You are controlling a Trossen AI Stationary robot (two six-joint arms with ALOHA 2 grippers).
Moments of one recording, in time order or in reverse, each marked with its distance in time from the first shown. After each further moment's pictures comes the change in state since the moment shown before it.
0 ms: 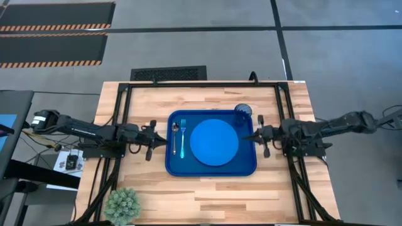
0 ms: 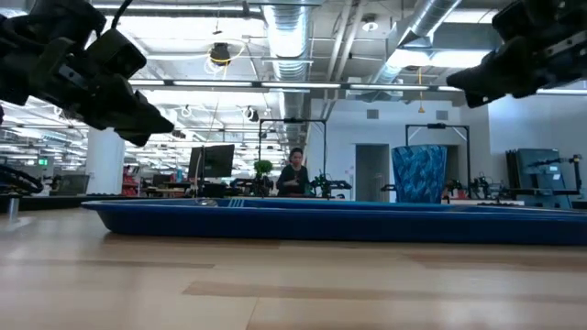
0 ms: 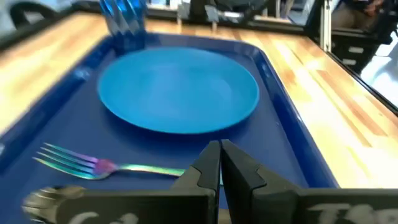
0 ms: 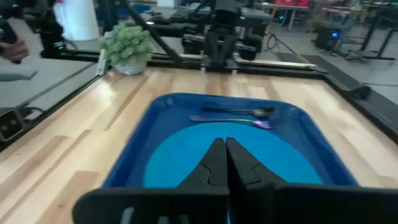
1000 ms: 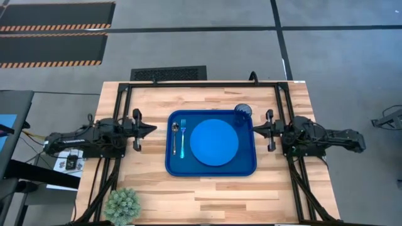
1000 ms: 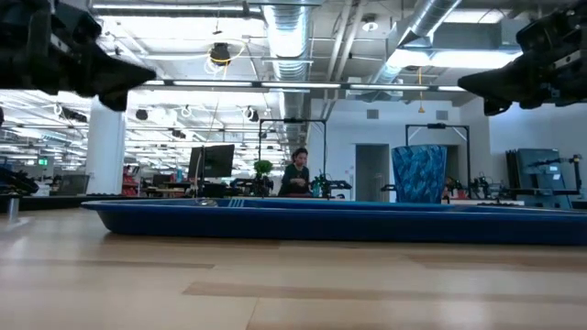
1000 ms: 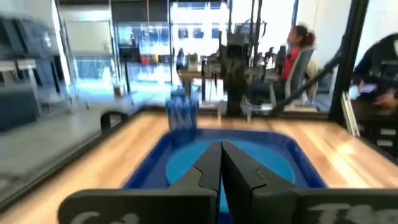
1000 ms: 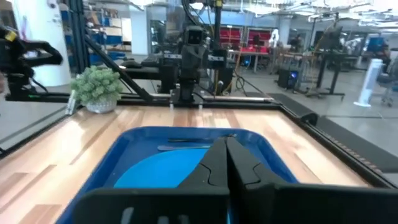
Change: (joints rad) left arm 0.161 -0.820 -0.082 -0.382 -0.010 0.105; right arm -0.224 -0.514 -0.152 -0.180 -0.108 -0.006
